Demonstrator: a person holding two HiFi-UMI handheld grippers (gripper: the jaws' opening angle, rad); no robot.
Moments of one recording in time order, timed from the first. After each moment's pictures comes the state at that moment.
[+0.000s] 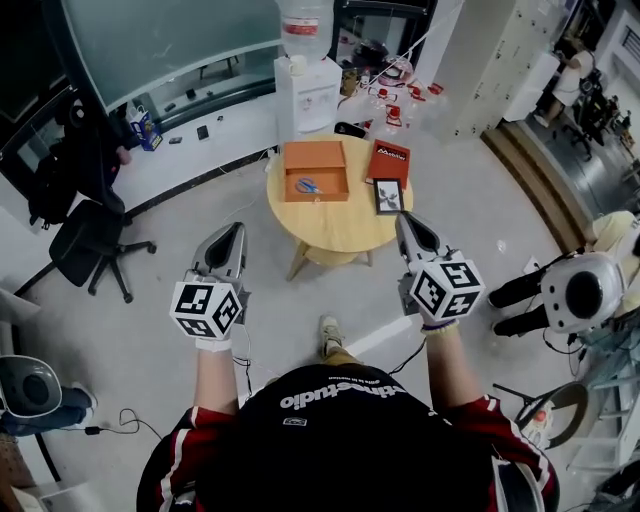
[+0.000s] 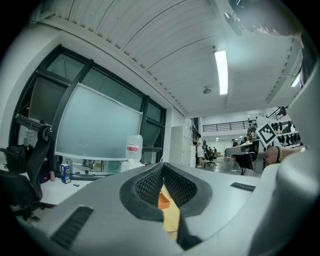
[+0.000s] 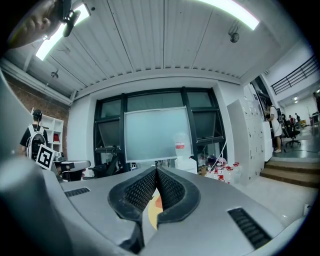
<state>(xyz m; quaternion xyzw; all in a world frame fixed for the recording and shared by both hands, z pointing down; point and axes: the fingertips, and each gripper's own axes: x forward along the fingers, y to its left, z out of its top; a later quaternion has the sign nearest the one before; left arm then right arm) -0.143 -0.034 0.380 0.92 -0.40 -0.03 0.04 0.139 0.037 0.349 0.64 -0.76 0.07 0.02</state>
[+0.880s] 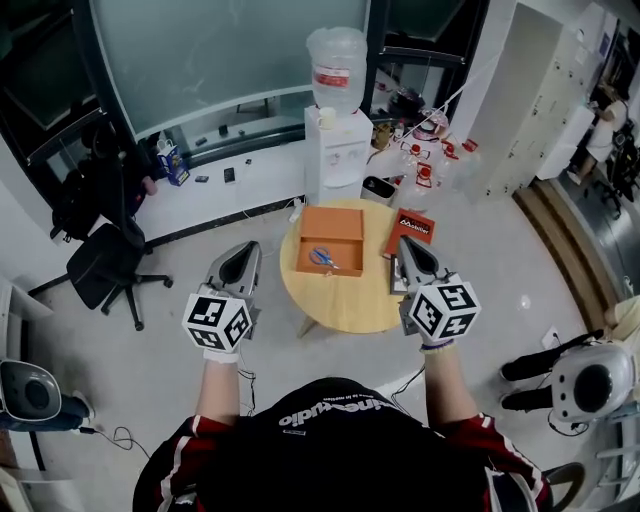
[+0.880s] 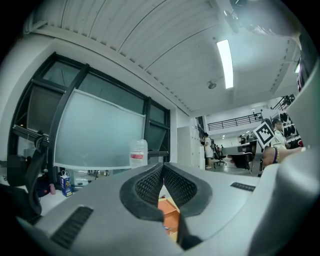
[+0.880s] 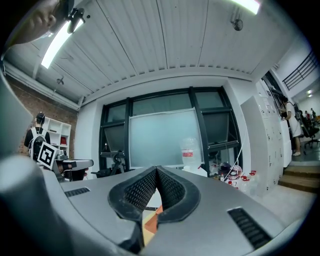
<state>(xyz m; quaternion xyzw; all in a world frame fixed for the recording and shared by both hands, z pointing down) -0.074 -0.181 0.350 0.90 -0.43 -0.04 0.00 0.197 -0.142 0.329 0.59 -0.81 0.04 0.00</state>
